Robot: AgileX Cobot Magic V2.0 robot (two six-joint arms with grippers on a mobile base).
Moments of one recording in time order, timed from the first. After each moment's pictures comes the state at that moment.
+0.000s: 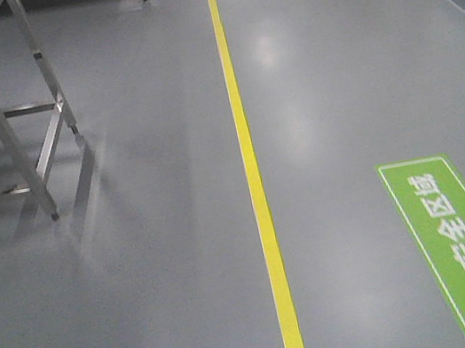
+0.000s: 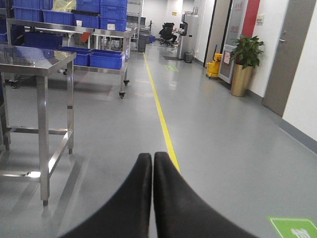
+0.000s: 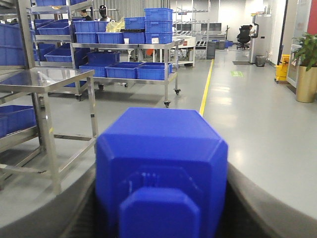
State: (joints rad) left arm -0.05 -0.02 0.03 0.03 0.08 -0.18; right arm 0.21 0.05 -0.24 -0.01 0.25 0.00
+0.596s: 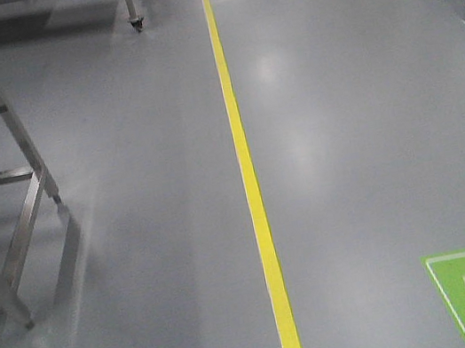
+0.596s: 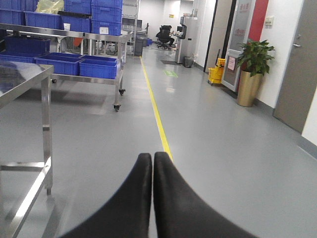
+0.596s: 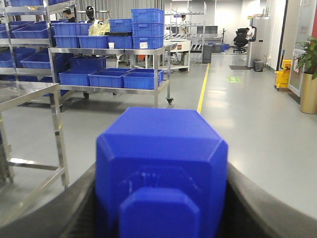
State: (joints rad) left arm -0.05 -0.02 0.03 0.03 0.08 -0.18; right arm 0.21 0.05 -0.24 -0.01 0.25 0.00
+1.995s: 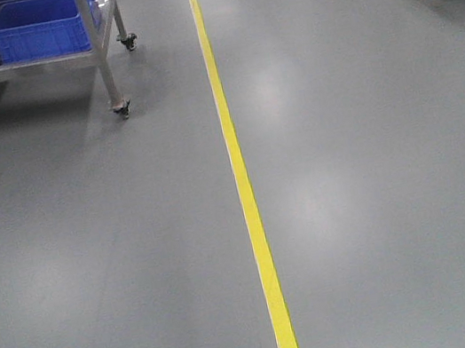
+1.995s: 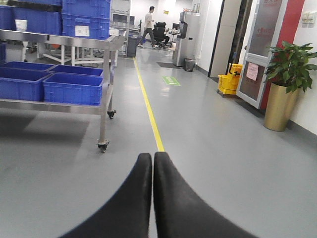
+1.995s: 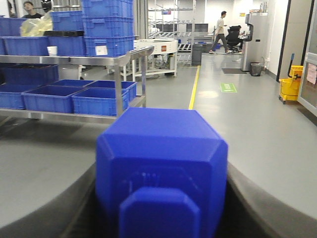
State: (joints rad) left arm -0.05 -0.02 0.03 0.03 0.08 -0.18; right arm 0.21 0.05 -0.24 -0.01 0.25 0.00
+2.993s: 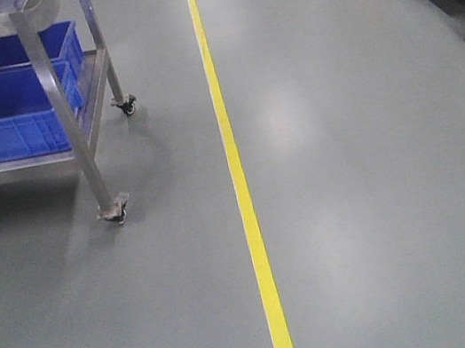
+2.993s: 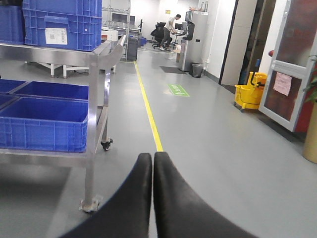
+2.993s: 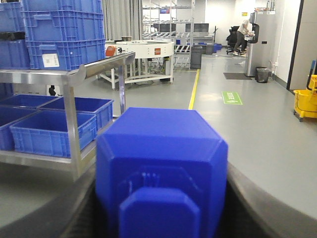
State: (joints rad) left arm -0.05 -0.02 0.03 0.03 0.08 -0.18; right arm 0.21 0.05 -0.24 -0.01 0.25 0.00
